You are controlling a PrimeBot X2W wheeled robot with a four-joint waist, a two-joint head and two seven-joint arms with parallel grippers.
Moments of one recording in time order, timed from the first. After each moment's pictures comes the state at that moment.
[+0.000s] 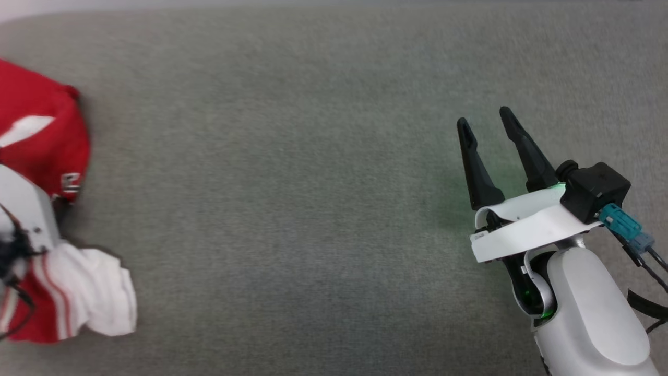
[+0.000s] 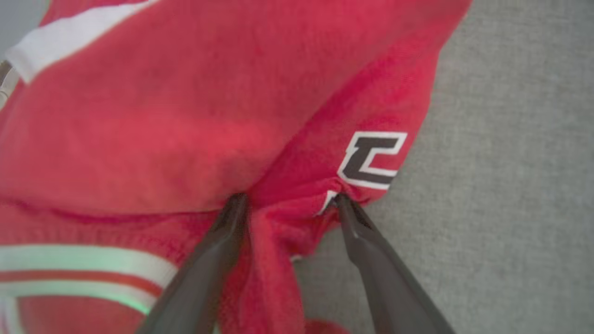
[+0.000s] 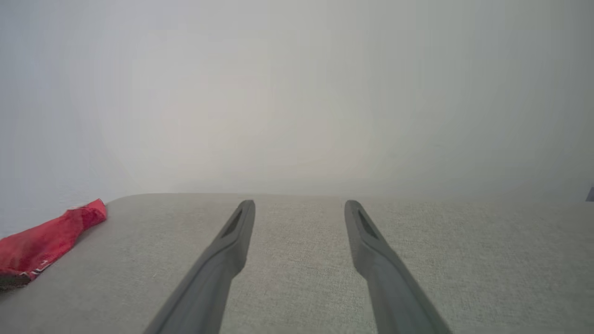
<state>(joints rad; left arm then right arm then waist) -0.84 0.63 -0.34 1.03 -0.68 -0.13 0.42 -0.50 -0.09 0.23 0.27 0.32 0.13 -0.26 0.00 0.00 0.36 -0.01</state>
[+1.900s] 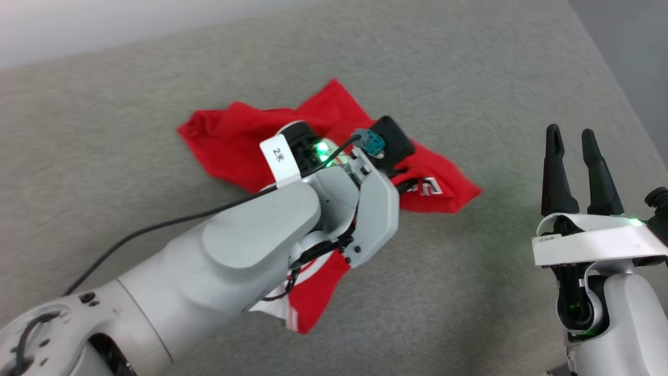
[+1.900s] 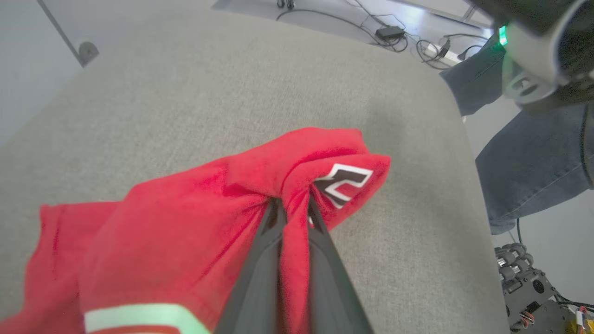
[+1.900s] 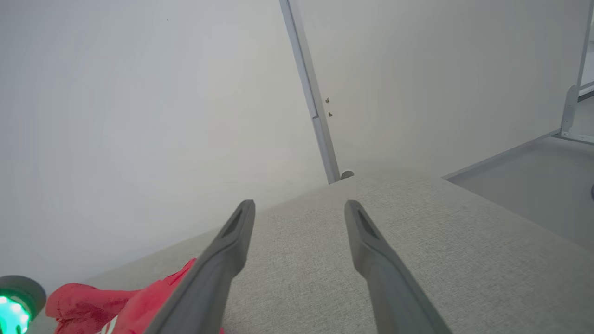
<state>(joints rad) -1.15 0.29 -1.27 0.48 -0.91 -0.13 0.22 -0.38 -0.05 0.01 0.20 0.49 0.13 -0.26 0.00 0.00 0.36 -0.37</state>
